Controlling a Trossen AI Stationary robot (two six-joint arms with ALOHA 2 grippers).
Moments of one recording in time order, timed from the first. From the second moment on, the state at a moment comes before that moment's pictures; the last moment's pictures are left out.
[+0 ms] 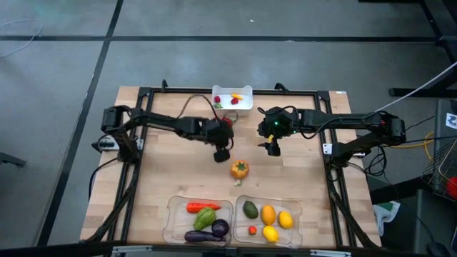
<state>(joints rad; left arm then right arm) 0.11 1.76 1.17 -0.38 -0.14 -0.14 -0.19 1.35 0.97 -0.52 -0.10 -0.22</state>
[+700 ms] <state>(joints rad) 0.49 1.71 1.17 -0.14 -0.14 -0.25 -0.19 1.35 0.97 -0.52 -0.10 -0.22</state>
